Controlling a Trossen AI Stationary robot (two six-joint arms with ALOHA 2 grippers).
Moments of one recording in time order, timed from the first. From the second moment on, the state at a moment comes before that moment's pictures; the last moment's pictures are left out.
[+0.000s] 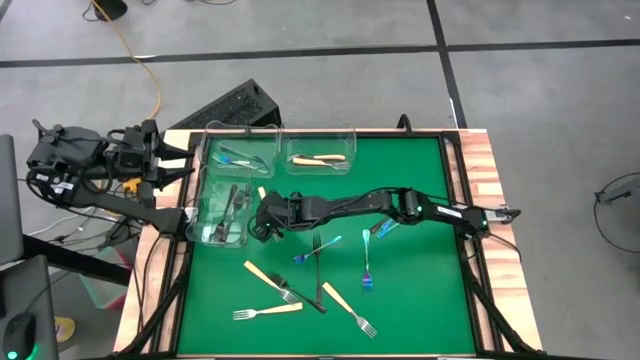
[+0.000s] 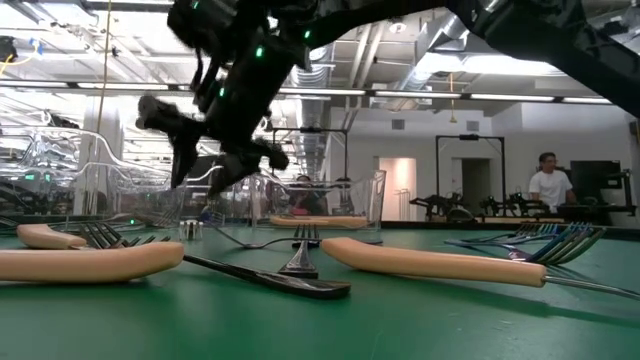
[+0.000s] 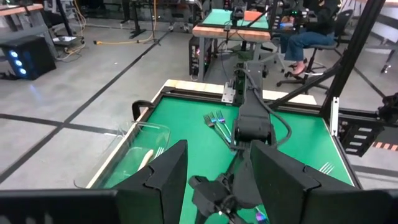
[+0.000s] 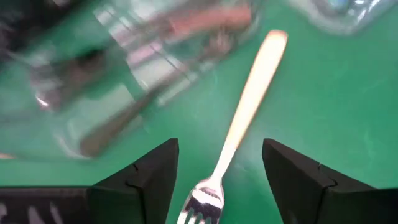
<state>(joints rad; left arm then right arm) -0.15 0.69 1.48 -1.09 -0.35 -0.14 0.04 2.56 2.31 -0.63 0.38 0.71</state>
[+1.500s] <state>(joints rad) -0.15 0.69 1.48 -1.14 -0.36 -0.10 0.07 2.60 2.32 -0.87 0.20 0.86</state>
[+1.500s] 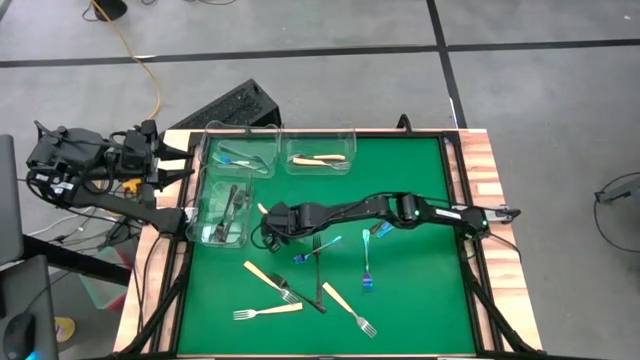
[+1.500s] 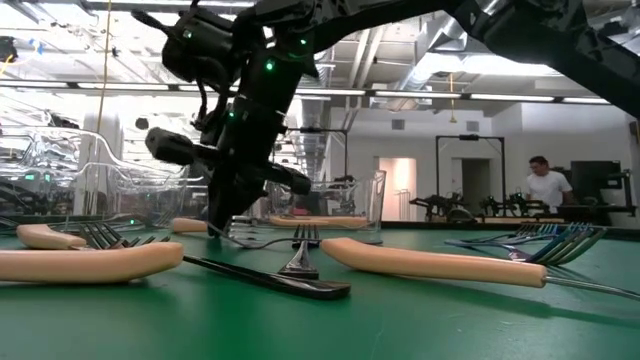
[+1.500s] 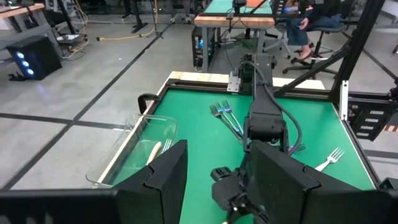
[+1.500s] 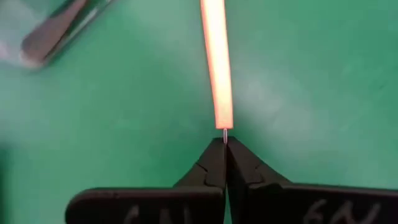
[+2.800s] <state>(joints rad) -0.15 0.69 1.48 -1.16 -0.46 -0.14 0.07 2.03 2.35 -1.42 0.62 0.37</state>
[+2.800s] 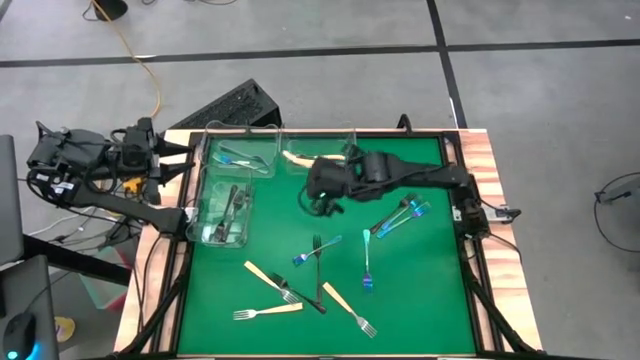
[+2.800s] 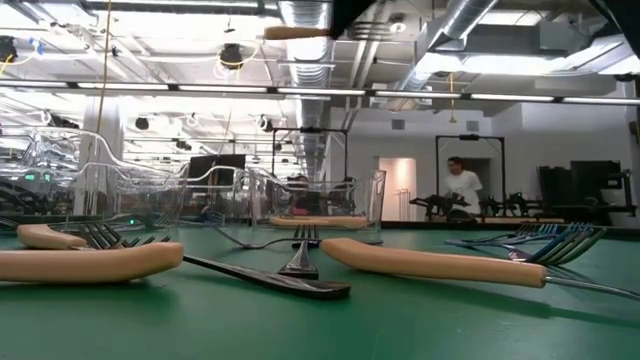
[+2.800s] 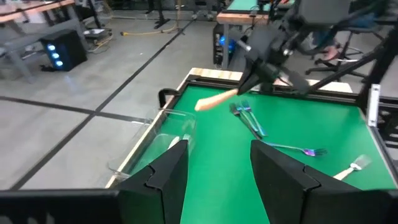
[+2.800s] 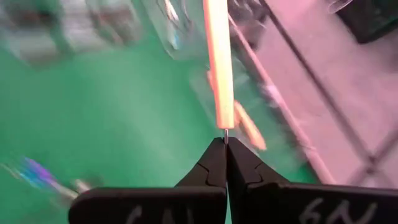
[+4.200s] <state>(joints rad) -0.15 0.69 1.48 -1.25 -0.90 -0.38 -0.44 1.31 1.43 -0.64 -0.09 -0.16</state>
